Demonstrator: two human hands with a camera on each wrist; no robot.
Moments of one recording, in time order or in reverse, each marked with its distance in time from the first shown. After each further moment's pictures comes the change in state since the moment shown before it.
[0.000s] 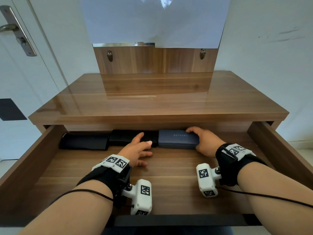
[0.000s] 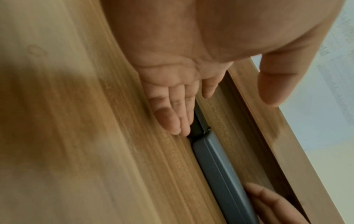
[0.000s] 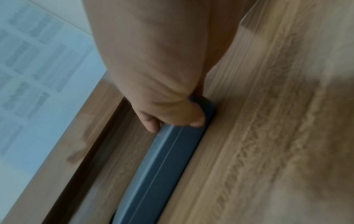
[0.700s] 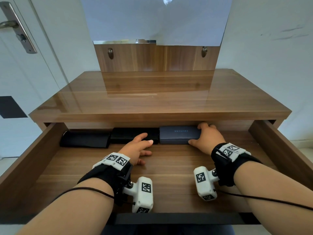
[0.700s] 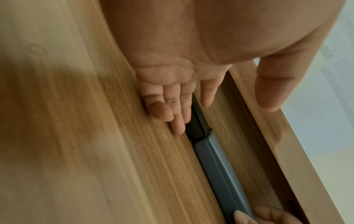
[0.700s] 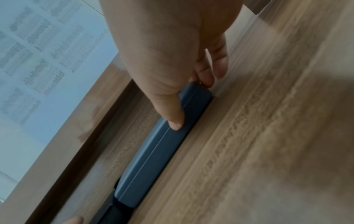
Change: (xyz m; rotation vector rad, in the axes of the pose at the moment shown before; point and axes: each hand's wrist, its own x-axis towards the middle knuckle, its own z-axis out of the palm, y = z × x) left_hand 0.006 -0.003 -0.001 0.047 0.026 0.000; right_hand -0.002 -0.012 0.006 -0.074 0.201 0.226
